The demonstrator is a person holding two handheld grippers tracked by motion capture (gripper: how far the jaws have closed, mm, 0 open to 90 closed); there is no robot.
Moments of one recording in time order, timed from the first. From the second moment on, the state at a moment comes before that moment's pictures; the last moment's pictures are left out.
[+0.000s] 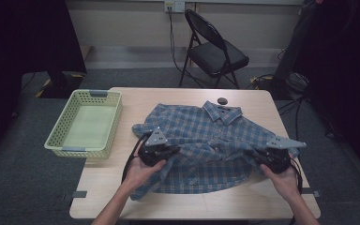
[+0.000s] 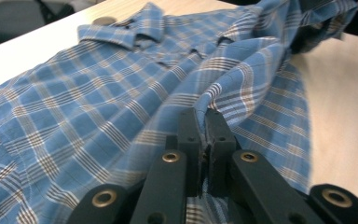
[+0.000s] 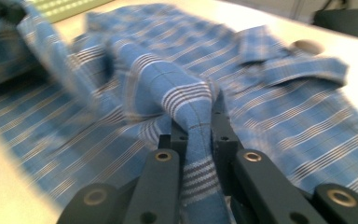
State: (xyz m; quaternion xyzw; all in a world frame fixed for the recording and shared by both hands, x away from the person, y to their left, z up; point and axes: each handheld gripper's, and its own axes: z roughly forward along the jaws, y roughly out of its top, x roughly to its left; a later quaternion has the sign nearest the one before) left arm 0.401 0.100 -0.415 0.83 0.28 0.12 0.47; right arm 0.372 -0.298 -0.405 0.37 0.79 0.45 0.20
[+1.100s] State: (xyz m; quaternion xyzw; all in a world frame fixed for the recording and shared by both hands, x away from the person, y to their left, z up) left arm 0.406 0.102 -0.493 0.84 0.33 0.09 0.41; right arm 0.394 -0.291 -0.459 0.42 0.79 0.39 0.19
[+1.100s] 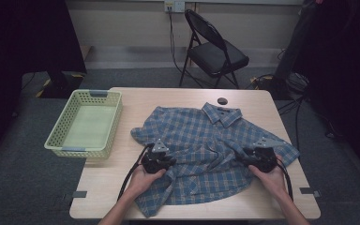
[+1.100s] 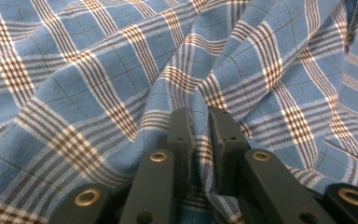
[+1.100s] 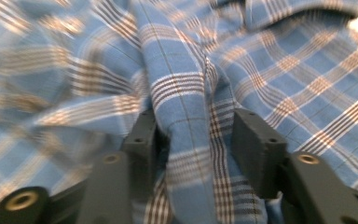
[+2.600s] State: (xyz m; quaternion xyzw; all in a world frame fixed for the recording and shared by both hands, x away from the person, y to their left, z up) left arm 0.404 0.104 -0.492 0.84 0.34 0.10 0.41; right arm 0.313 -0.248 -0.492 0.33 0.85 0.37 0.15
